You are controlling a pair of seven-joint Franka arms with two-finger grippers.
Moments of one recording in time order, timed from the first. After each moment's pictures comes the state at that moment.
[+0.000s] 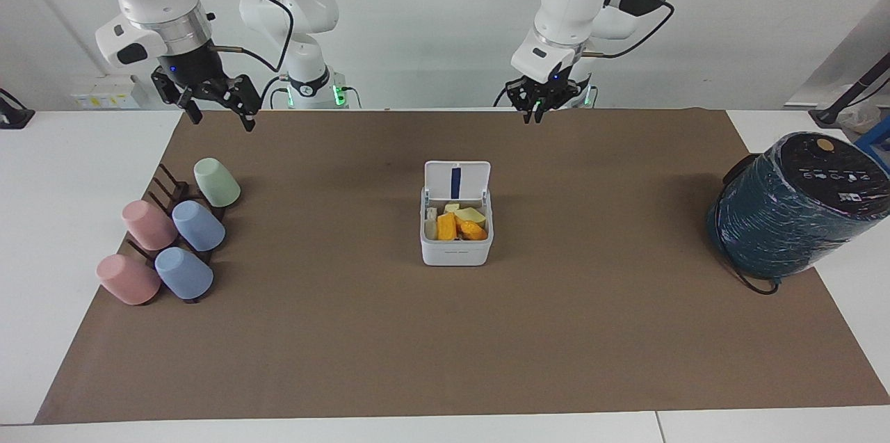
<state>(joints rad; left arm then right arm) -0.42 -0.12 -0.14 -1.86 -0.09 1.72 -0.55 -0.02 -0.05 0.06 -1.61 -0.02 1.57 0.23</state>
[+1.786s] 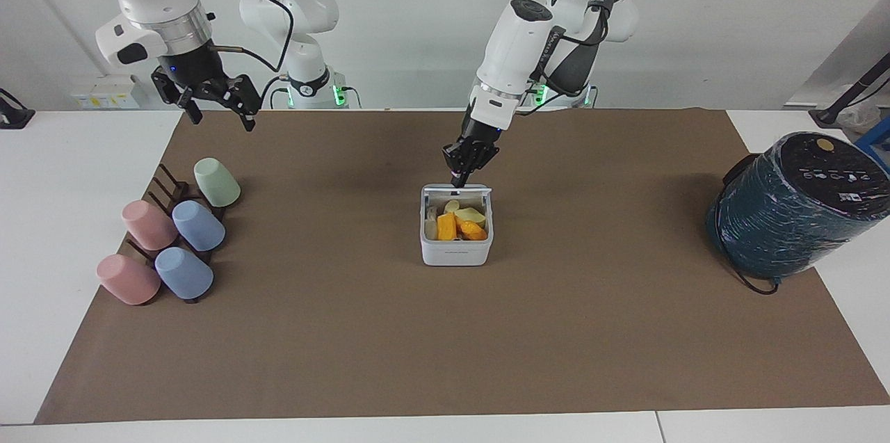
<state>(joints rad) -0.54 0.07 -0.13 -2.01 -0.14 2.52 -1.06 -0.02 -0.05 0.06 -1.61 -0.02 1.57 0.23</state>
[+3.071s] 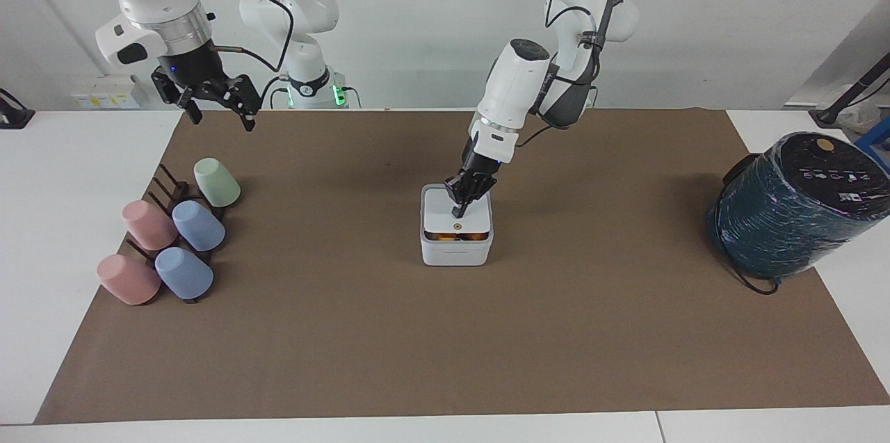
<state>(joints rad) -0.53 0.20 -0.12 -2.00 -0.14 2.70 -1.06 -0.02 -0.05 0.06 -1.61 -0.02 1.57 0.23</state>
